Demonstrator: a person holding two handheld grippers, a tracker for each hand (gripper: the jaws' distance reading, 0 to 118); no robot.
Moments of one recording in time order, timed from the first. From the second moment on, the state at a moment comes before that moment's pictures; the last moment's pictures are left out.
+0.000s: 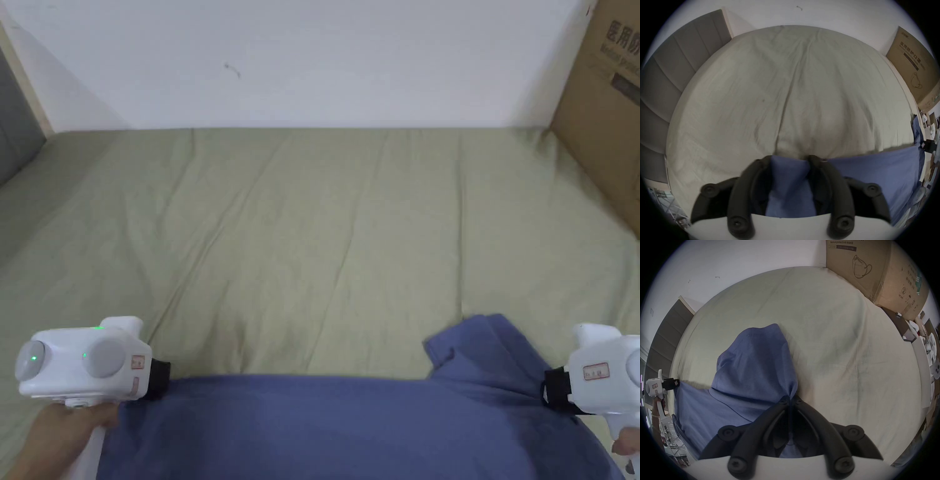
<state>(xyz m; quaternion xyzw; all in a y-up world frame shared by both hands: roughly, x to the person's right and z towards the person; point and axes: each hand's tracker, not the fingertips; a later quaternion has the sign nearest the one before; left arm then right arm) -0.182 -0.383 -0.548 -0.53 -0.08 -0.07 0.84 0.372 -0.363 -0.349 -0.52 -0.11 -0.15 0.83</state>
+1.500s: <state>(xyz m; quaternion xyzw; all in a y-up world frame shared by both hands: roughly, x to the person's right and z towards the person) -0.266 -0.291 -0.243 -0.43 -0.10 -0.01 0.89 0.197 -0.297 -0.096 -0.37 -0.10 -0.18 0.91</state>
